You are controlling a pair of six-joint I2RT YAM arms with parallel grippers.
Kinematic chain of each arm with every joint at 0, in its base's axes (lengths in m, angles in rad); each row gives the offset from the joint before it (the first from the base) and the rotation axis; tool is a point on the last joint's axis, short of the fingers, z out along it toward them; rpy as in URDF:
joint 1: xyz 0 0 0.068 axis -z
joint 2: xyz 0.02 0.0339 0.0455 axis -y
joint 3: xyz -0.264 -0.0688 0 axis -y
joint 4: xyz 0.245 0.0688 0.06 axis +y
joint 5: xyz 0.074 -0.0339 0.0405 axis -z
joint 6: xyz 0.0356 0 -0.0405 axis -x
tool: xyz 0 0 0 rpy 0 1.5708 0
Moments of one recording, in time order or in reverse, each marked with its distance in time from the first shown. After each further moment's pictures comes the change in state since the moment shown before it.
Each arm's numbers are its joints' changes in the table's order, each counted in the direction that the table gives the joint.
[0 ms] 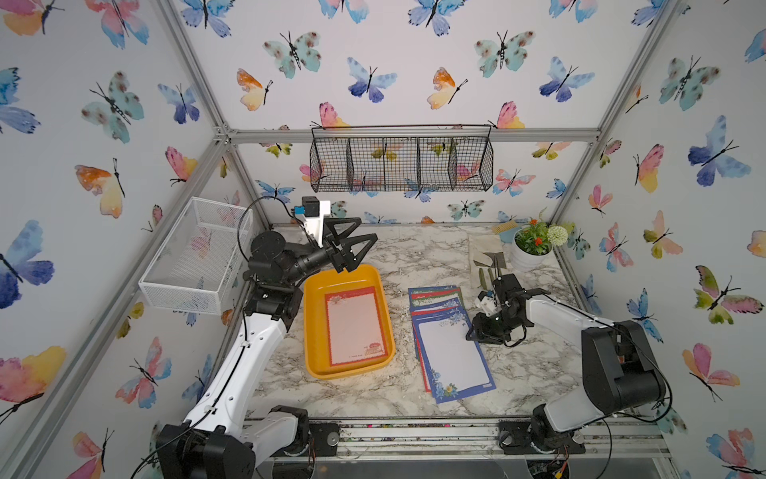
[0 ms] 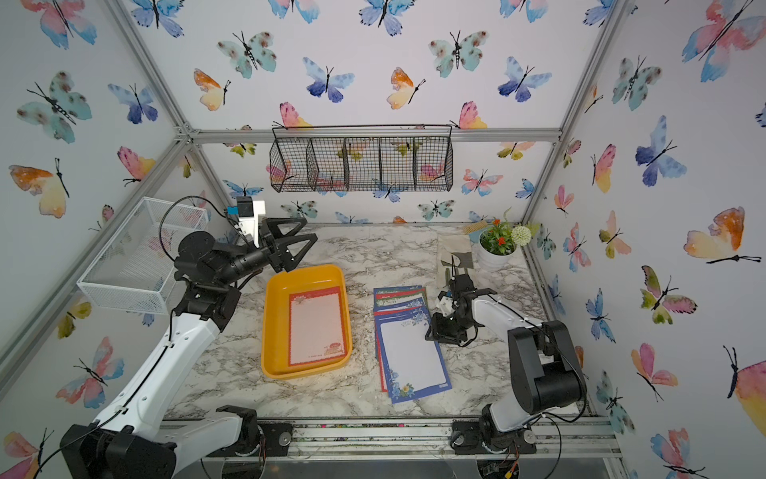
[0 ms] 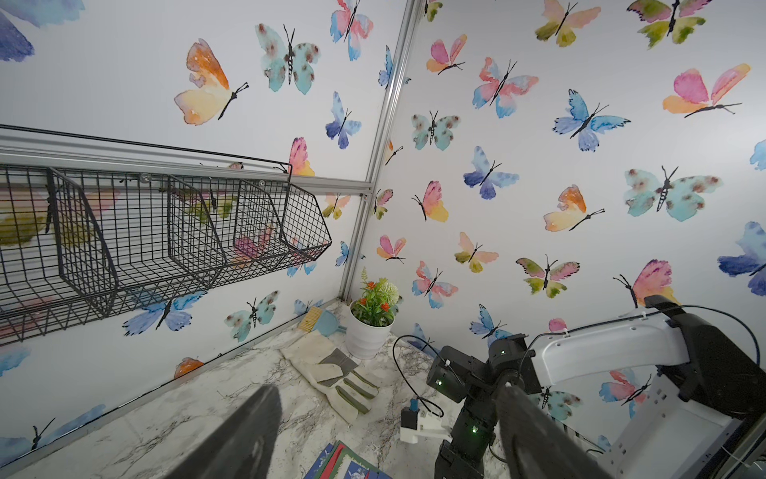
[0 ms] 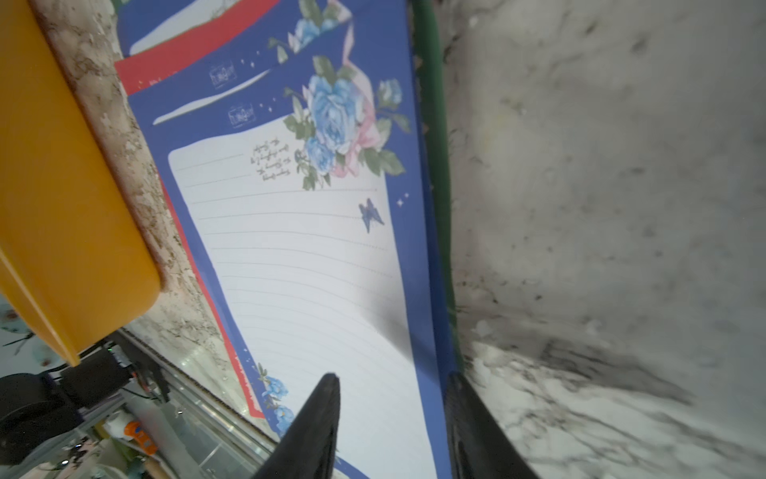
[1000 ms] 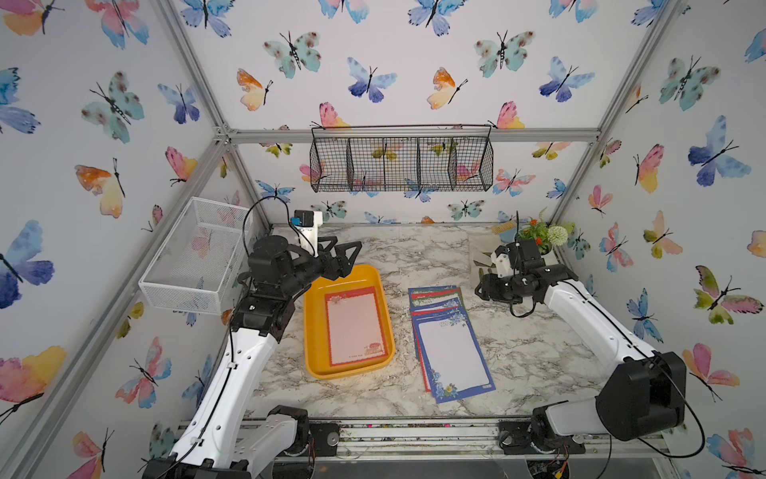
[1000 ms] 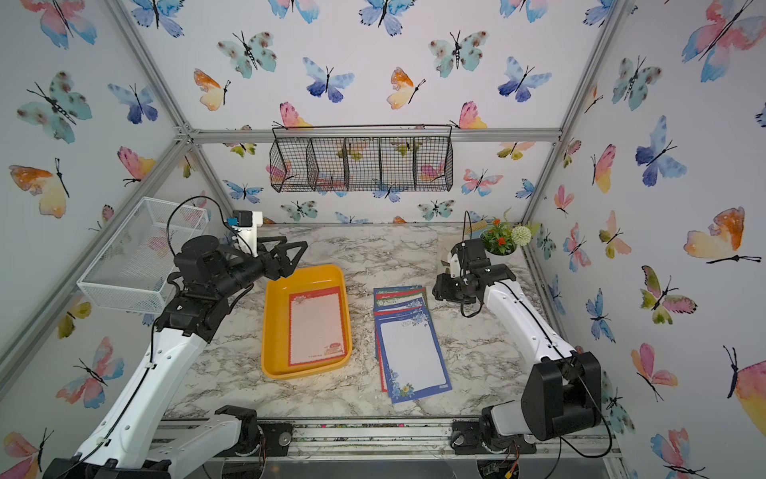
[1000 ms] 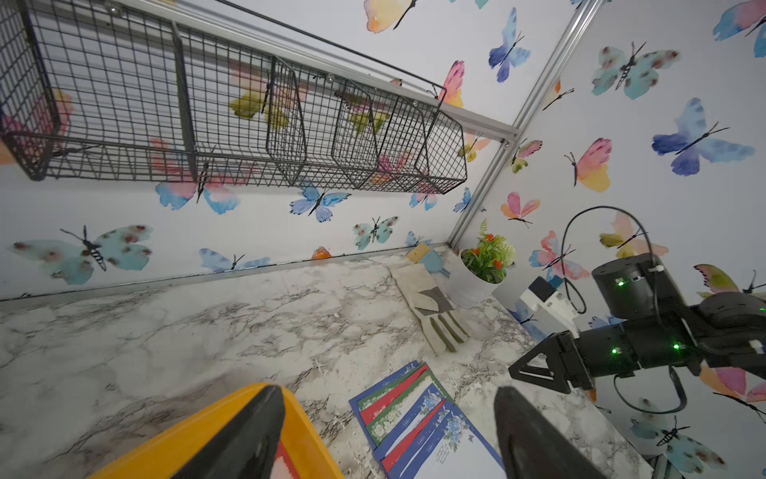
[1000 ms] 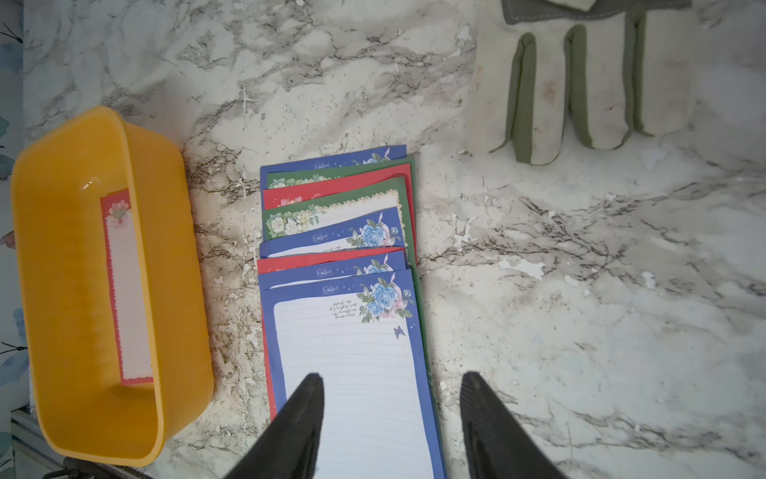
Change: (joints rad) left arm 0.001 0.112 0.031 0.566 -0.383 -0.174; right arm -0.027 0.138 0.321 0.066 0.219 -0.075
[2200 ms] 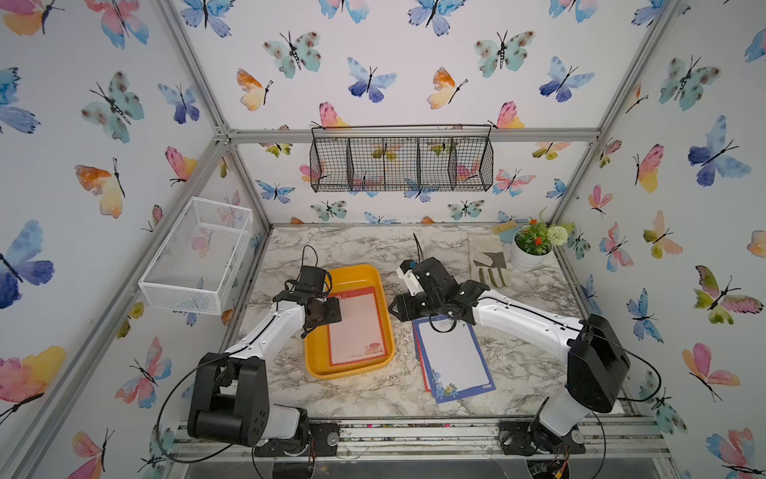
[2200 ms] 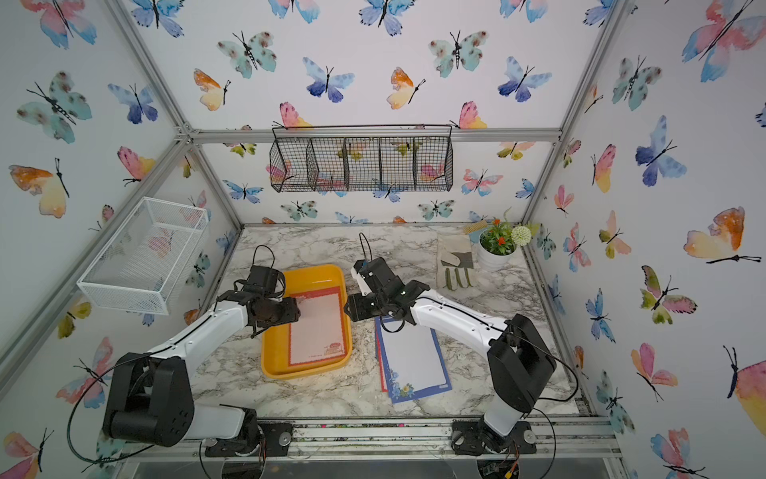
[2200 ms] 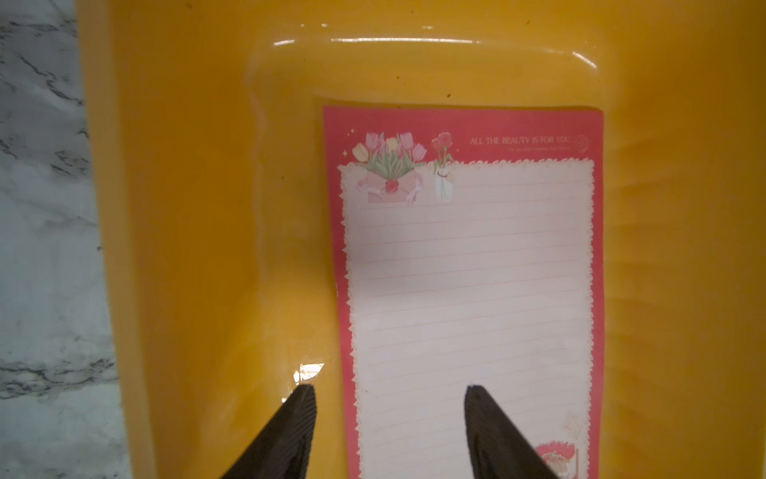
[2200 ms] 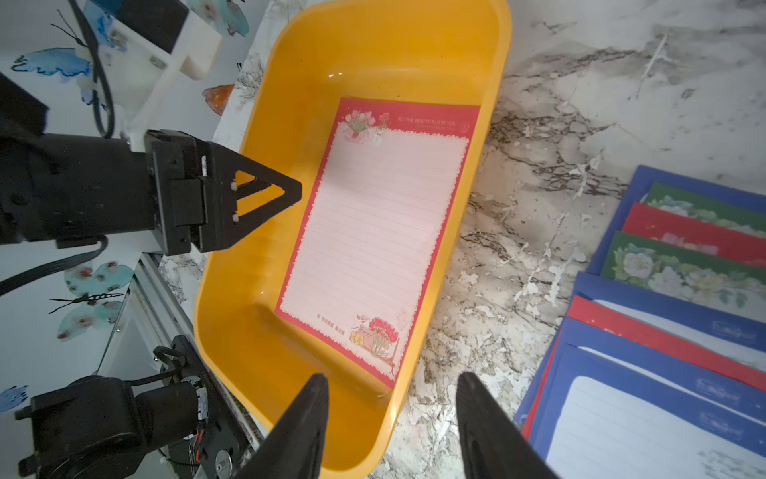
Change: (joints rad) left arm -0.026 -0.381 -0.228 0.349 -0.424 0.056; right arm -0.581 -0.259 0.081 -0.390 -0.005 -0.161
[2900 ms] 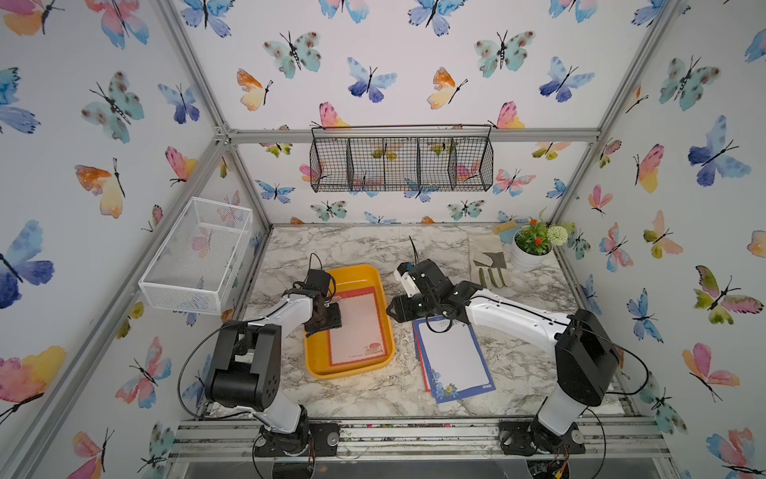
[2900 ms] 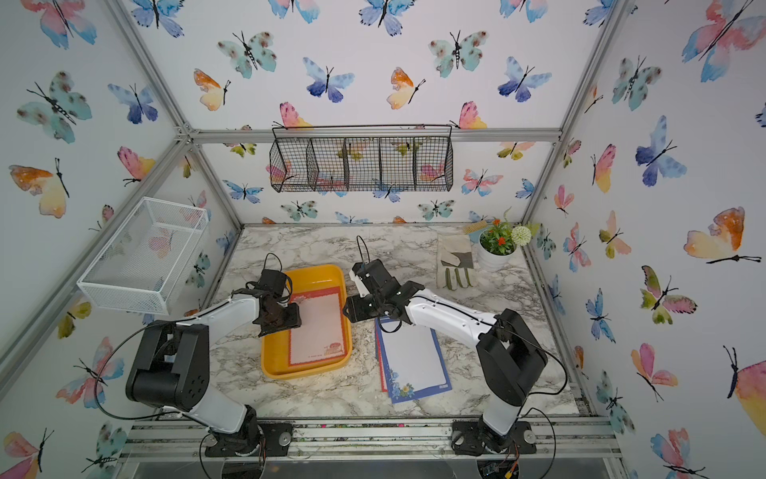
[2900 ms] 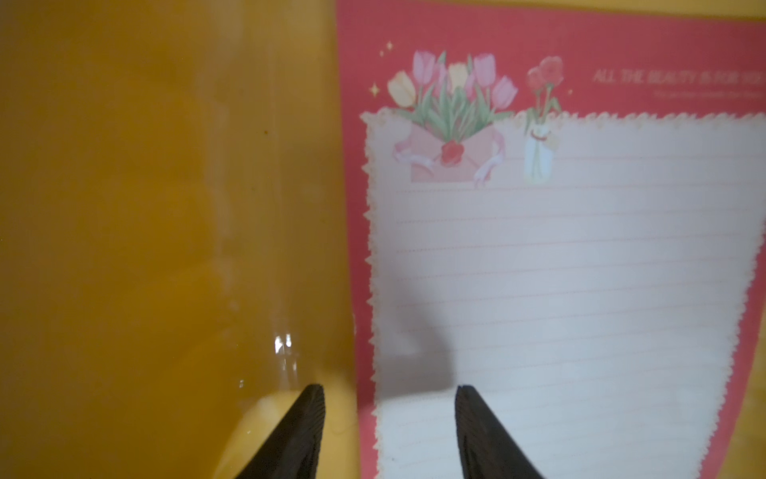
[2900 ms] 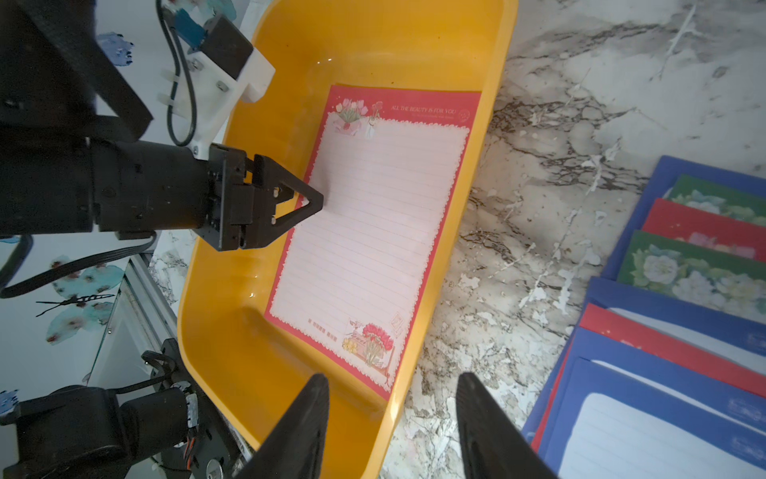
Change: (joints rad) left arm -0.015 -0.177 0.000 -0.037 0.002 0.007; right arm 0.000 -0.057 0.000 -0.032 -0.016 -0.003
